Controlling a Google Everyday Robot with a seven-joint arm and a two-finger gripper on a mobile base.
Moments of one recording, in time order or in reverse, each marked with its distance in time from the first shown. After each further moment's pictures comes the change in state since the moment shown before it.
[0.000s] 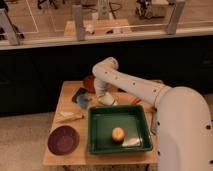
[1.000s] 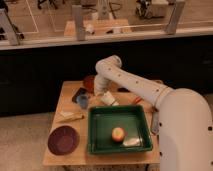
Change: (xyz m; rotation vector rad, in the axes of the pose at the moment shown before) arm -0.010 -0.011 -0.008 0.027 -0.094 0.004
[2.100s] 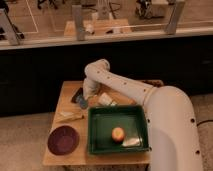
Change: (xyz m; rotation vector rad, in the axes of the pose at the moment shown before) arm -0.063 -0.007 0.033 -0.017 -0.060 -0.110
